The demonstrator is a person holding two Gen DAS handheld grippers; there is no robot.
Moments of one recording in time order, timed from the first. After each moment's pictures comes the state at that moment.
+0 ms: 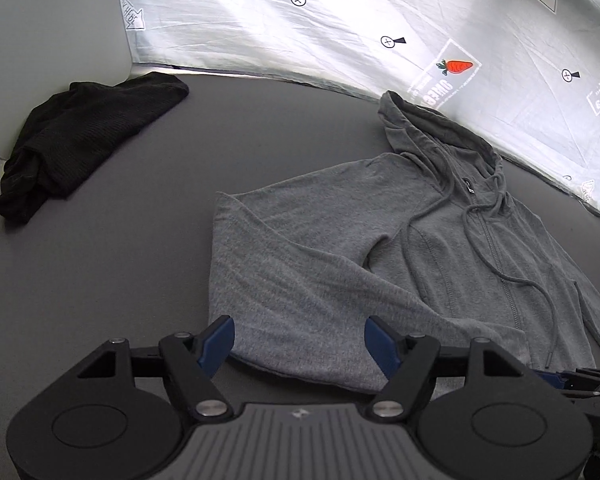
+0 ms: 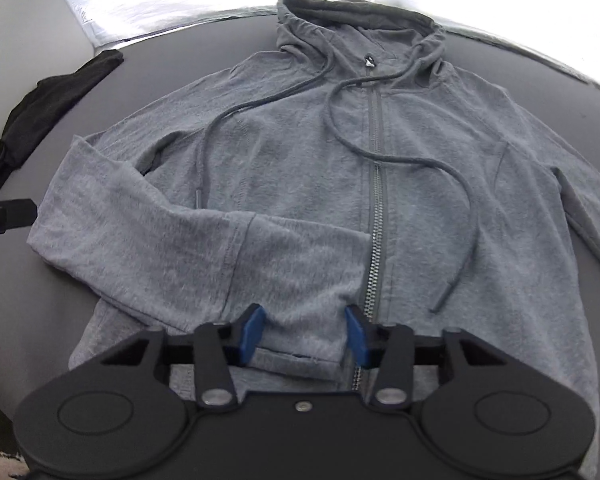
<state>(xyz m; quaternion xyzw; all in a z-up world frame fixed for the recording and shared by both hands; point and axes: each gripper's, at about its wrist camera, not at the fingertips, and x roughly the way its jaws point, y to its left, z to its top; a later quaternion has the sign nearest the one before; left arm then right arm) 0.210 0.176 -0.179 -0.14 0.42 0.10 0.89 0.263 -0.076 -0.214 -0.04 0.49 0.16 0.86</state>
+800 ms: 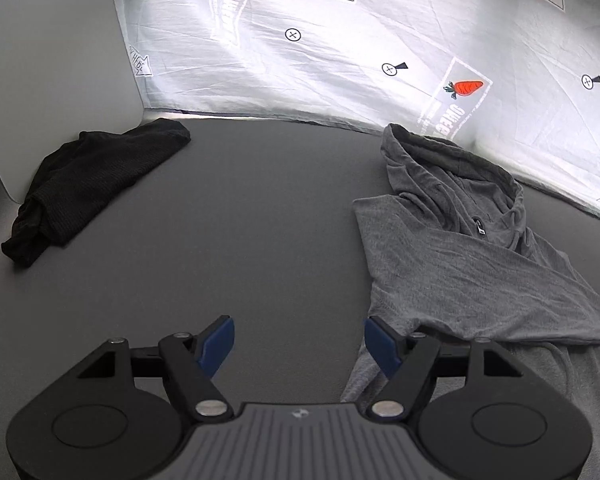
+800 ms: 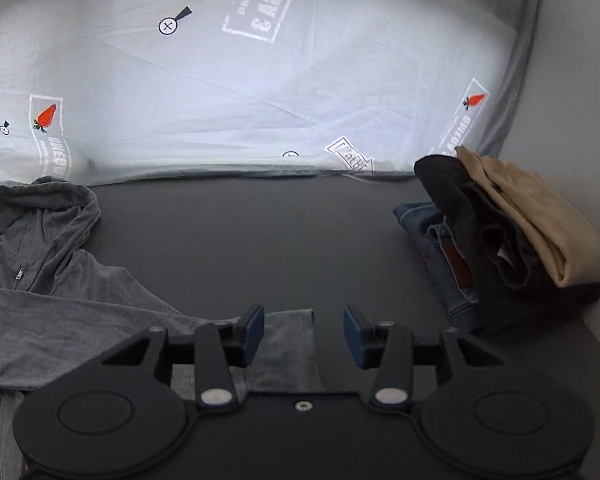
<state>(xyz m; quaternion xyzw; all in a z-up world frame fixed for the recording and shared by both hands) 0.276 0.090 -0.169 -0.06 0.39 0.16 0.91 0.368 -0.379 -0.151 0.01 0.37 -0.11 0.92</state>
